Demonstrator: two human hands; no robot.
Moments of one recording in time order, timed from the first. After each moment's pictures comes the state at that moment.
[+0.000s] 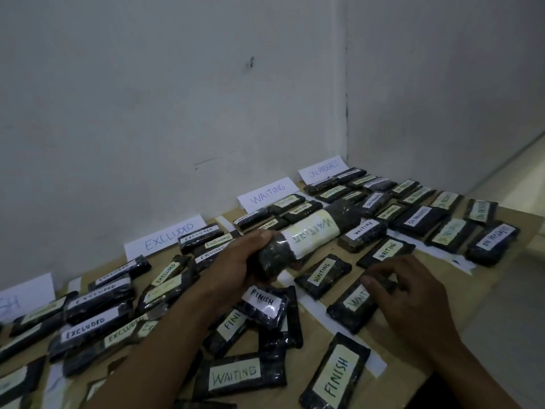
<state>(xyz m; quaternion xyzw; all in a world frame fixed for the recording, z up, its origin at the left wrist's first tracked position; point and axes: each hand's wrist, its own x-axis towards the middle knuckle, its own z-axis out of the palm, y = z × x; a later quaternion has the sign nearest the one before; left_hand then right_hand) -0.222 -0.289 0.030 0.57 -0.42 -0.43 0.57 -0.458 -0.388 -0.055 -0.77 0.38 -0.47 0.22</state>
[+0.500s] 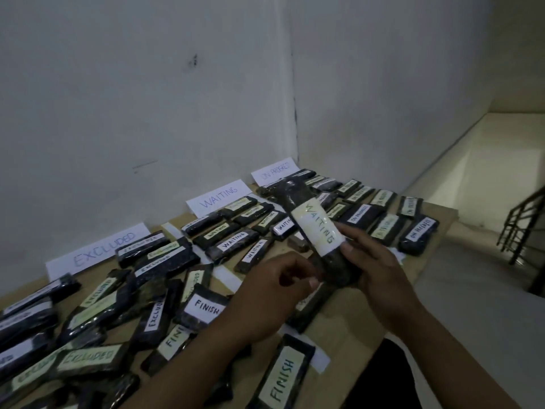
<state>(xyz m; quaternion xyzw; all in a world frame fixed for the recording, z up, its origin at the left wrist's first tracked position) -0.314 -0.317 0.006 0.60 -0.64 -0.27 0.40 -0.481 -0.398 -0.017 -0.56 0.26 -0.50 0.61</state>
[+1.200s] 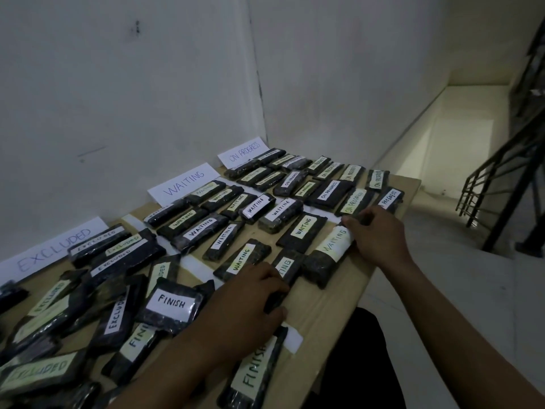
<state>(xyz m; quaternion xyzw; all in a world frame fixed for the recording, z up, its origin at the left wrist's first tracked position) -0.309 -0.318 -0.033 0.60 -0.79 -0.08 0.15 -0.523 -0.476 -0.054 -0.60 0.61 -0.44 0.25</state>
